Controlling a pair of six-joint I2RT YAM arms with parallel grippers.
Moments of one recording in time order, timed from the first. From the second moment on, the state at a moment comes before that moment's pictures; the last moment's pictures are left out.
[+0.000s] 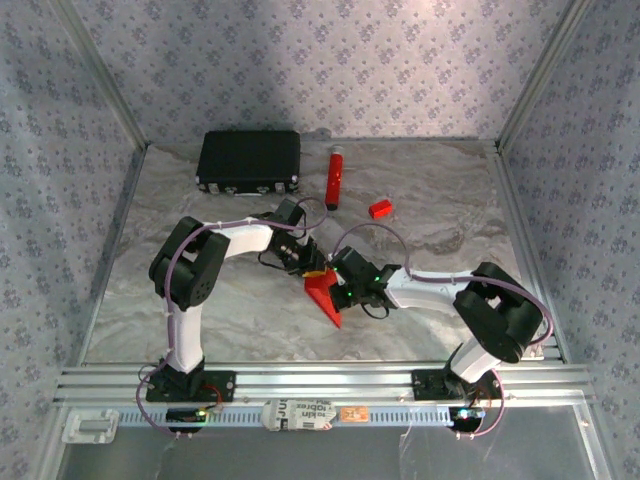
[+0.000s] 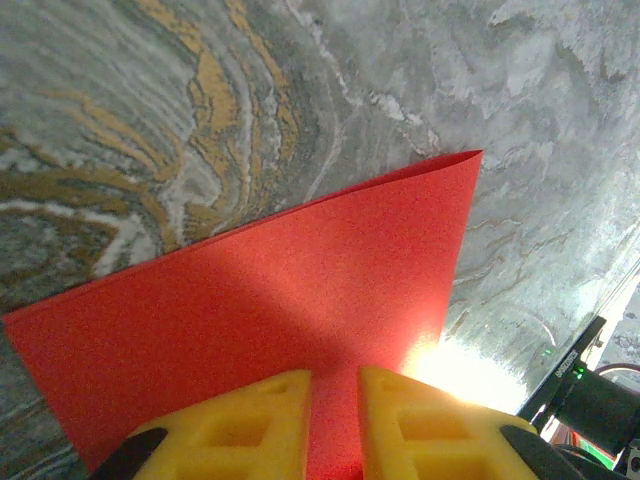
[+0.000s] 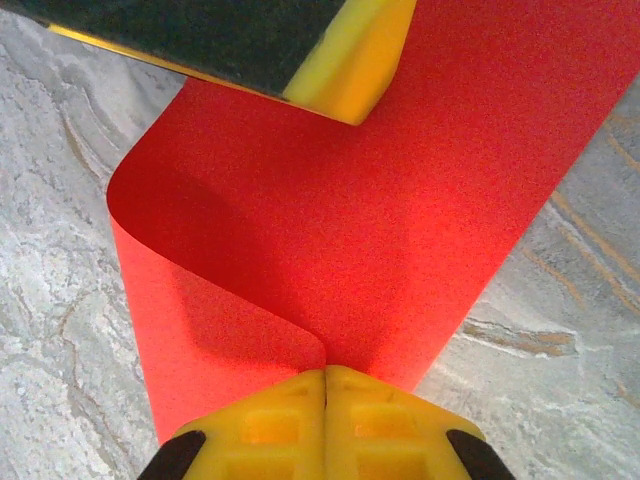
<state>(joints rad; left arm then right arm) -0.58 1.98 1.18 -0.42 0.66 -0.59 0.87 1.57 0.74 -0.19 -0.04 0.41</state>
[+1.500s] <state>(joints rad) -0.58 1.98 1.18 -0.41 0.67 -0.61 0.87 1.58 0.74 -0.21 -0.03 0.44</state>
